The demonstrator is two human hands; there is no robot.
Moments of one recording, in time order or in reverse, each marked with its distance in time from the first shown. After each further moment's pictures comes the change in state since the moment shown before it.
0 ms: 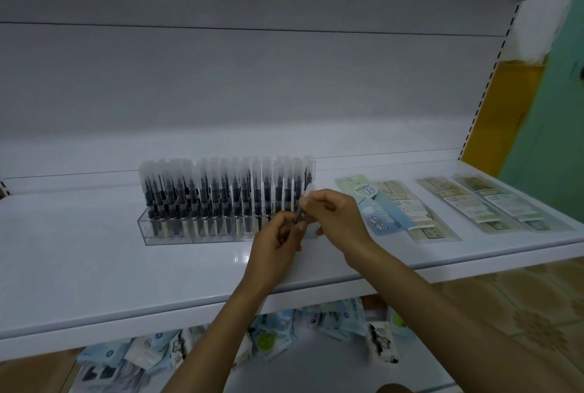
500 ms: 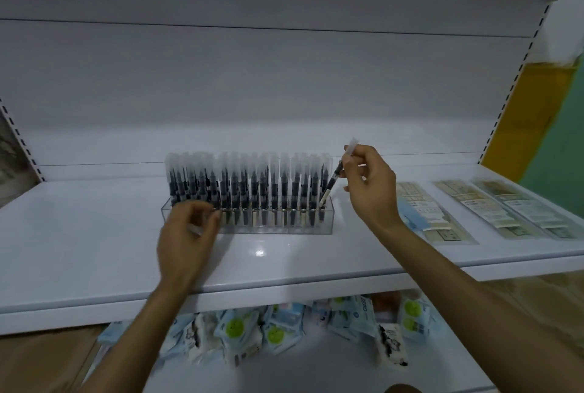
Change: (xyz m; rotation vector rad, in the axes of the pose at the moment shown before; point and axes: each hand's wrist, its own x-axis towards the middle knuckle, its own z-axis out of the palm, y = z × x) left_hand -0.028 -0.008 -0.118 0.516 0.545 0.044; right_hand 0.026 -0.017 -0.017 -0.222 0.275 -0.386
